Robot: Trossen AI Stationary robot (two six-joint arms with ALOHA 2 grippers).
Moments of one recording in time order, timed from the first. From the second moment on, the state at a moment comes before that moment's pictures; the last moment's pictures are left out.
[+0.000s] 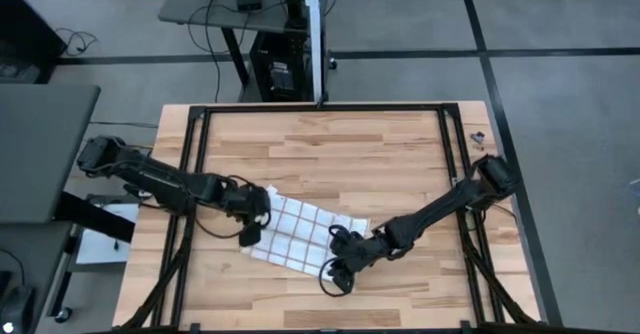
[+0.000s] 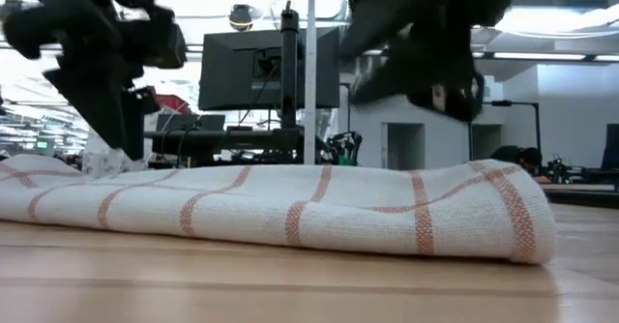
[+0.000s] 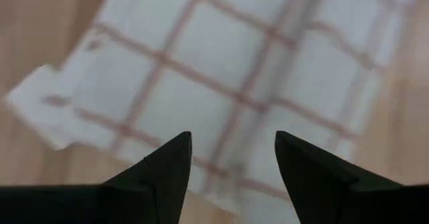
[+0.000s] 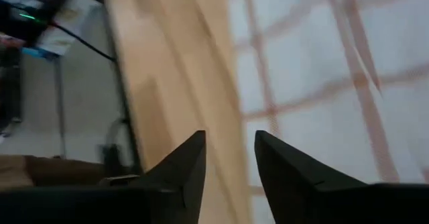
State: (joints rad) left arm -0.19 1.23 0.64 -0.49 -0.03 -0.40; right arm 0.47 1.88 1.14 -0.04 0.09 1.02
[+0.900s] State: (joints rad) left arm -0.33 1.22 0.61 -0.26 -0.01 -0.86; right arm 0.53 1.85 1.14 -0.21 -0.22 0.87
